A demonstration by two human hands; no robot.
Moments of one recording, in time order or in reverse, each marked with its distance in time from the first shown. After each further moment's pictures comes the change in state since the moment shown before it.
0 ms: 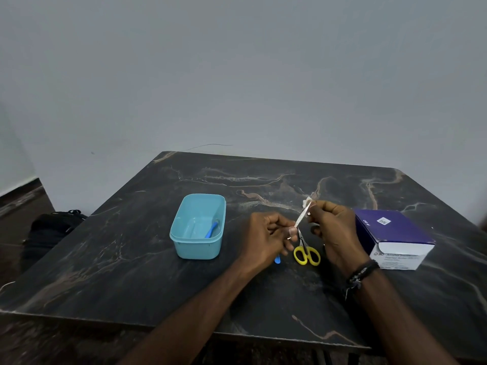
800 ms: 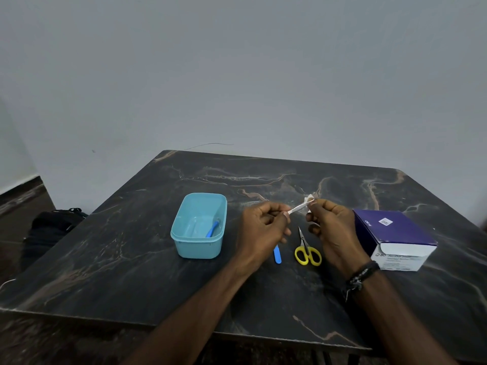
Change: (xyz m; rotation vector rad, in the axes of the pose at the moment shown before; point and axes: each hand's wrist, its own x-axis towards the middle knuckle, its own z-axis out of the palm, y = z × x) left_hand 0.006 0.006 -0.003 -0.099 0.171 0.019; right_hand -0.005 -0.004 0.003 0.087 -0.059 0.026
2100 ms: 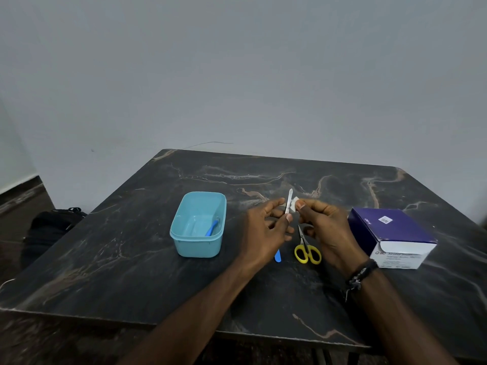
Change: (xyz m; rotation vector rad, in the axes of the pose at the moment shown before) left_hand -0.004 -0.002 0.005 0.077 -0.042 0.031; right_hand -0.006 0.001 0.002 -0.048 -0.121 0.007
